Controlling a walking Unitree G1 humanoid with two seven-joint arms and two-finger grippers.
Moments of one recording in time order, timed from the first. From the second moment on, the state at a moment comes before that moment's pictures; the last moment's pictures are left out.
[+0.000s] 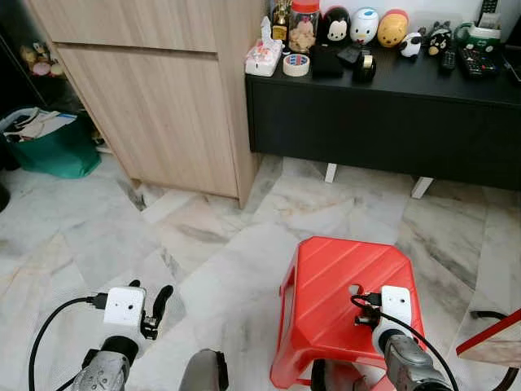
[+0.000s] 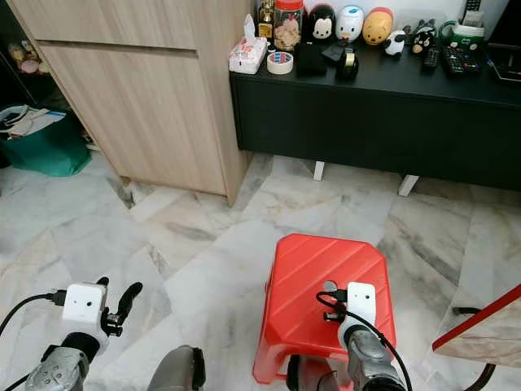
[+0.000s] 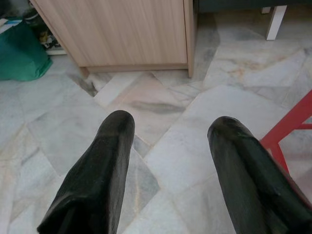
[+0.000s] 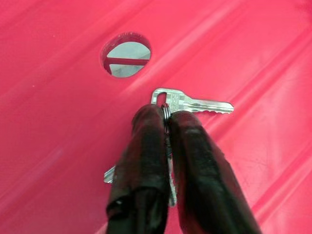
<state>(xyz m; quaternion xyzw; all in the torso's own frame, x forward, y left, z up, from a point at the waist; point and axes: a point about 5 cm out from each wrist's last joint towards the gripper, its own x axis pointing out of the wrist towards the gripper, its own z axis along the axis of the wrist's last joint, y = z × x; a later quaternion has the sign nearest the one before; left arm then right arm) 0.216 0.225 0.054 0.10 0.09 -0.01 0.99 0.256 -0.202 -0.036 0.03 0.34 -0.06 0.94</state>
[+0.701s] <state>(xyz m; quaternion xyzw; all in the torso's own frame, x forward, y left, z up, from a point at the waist) 0.226 0.226 0.040 0.11 0.11 -0.01 0.99 0.265 -0.200 -0.026 0.04 0.29 -0.08 0.95</state>
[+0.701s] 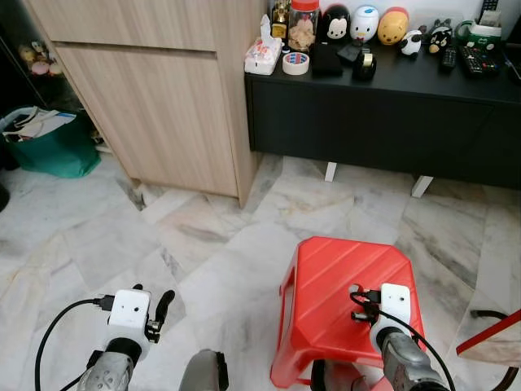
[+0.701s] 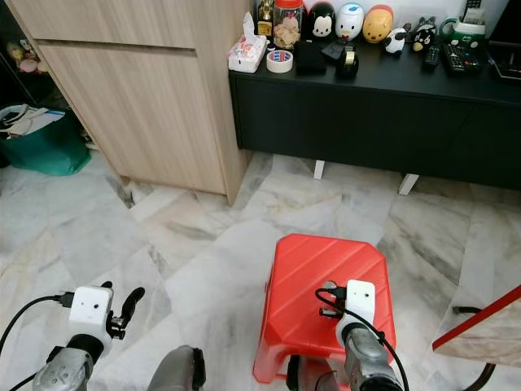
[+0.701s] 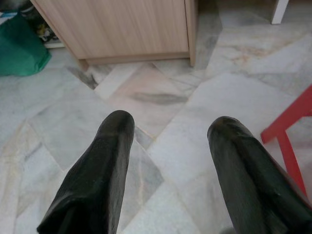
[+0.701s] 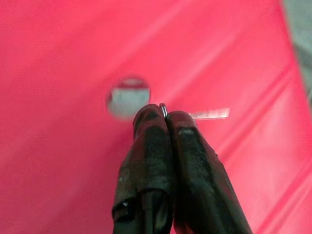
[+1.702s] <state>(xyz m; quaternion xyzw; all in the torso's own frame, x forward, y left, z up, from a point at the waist) 0.206 0.254 -0.030 0.12 0.24 0.06 0.96 0.258 -0.221 0.049 0.00 0.01 -0.16 0.99</state>
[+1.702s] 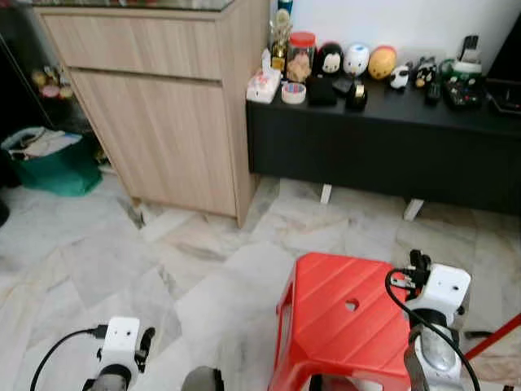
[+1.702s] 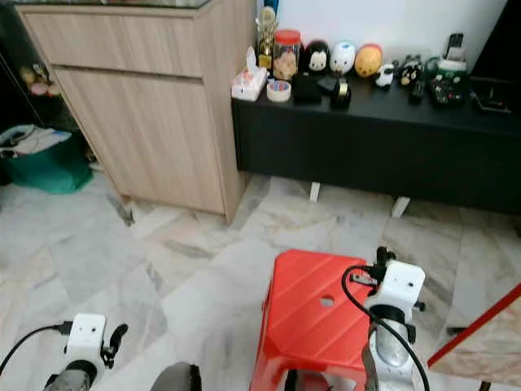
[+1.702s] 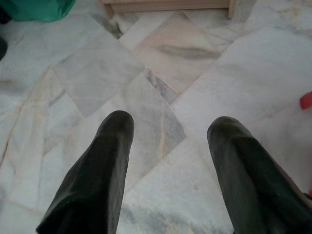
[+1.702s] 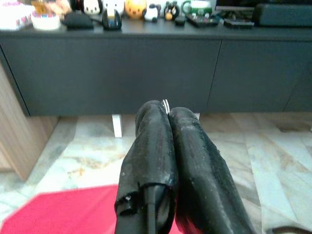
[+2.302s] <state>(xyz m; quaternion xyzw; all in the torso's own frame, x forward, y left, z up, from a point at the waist) 0.188 0.248 -0.053 0.11 0.30 0.06 0.94 0.211 -0.230 -0.045 0.03 0.29 -0.14 0.95</state>
